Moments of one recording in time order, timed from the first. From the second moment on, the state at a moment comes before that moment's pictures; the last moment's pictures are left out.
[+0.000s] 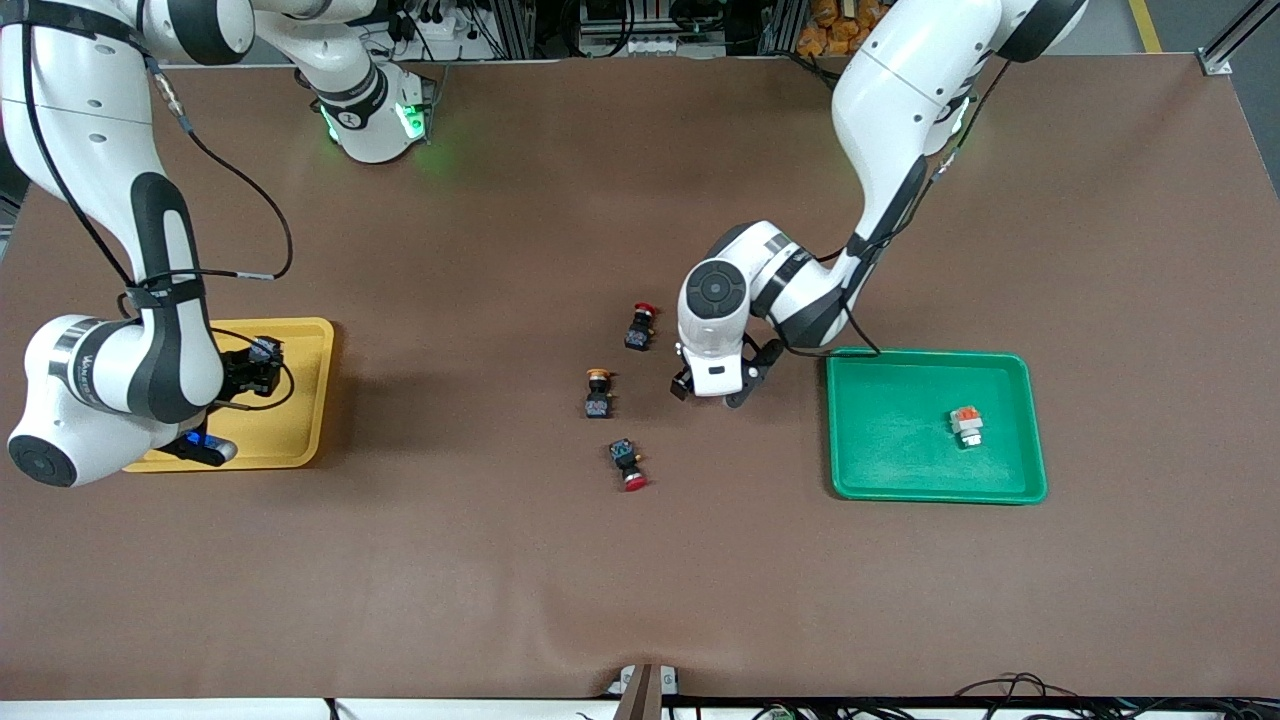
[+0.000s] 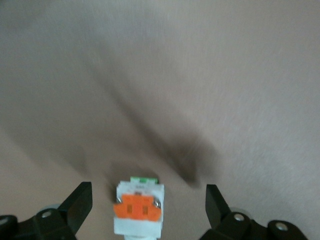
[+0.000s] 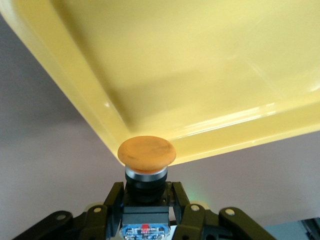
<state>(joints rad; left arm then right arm) -0.54 0.73 -0.22 -1.67 0.18 2.31 -1.72 0.04 0.67 -0.23 -1.50 0.10 1.49 0.04</state>
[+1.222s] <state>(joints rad) -0.41 0.64 -0.20 -1.63 0.18 2.25 -1.53 -0.13 0.81 -0.23 -1.52 0.02 1.69 -0.74</state>
